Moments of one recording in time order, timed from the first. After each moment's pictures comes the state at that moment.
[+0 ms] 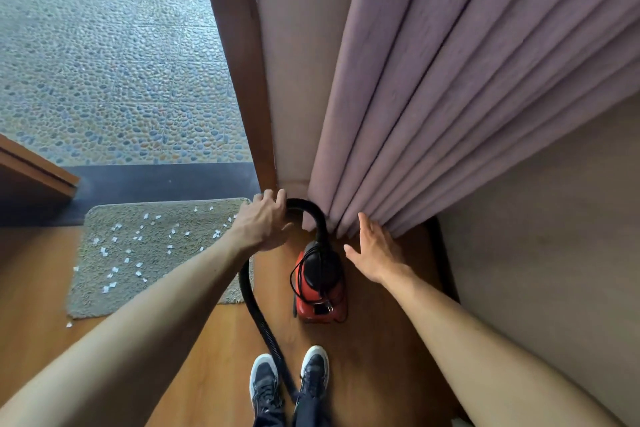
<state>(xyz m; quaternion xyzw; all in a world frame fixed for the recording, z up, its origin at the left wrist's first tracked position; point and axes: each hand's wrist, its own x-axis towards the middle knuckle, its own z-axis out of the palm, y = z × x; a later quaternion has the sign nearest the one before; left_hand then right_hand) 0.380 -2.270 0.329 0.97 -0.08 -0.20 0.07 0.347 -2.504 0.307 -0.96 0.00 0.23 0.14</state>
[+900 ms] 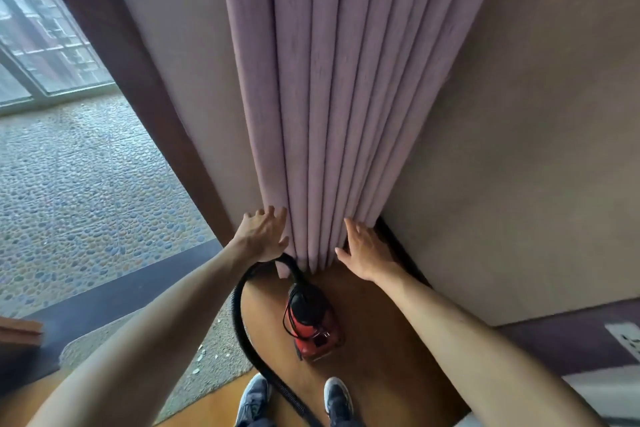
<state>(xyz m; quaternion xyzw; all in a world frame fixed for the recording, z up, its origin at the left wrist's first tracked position) 0.399 -2.330 0.479 0.94 -0.30 -0.14 -0.03 0.300 -2.542 0.448 -0.97 0.09 0.14 0.16</state>
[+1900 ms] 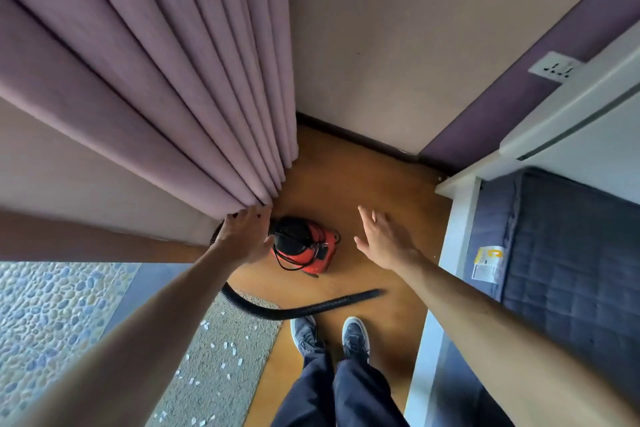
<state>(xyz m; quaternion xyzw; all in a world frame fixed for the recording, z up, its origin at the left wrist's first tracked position) 0.433 -2.347 0.310 0.77 -0.57 -0.22 -0.17 0.187 -2.472 0.310 -0.87 0.42 0.22 0.16</state>
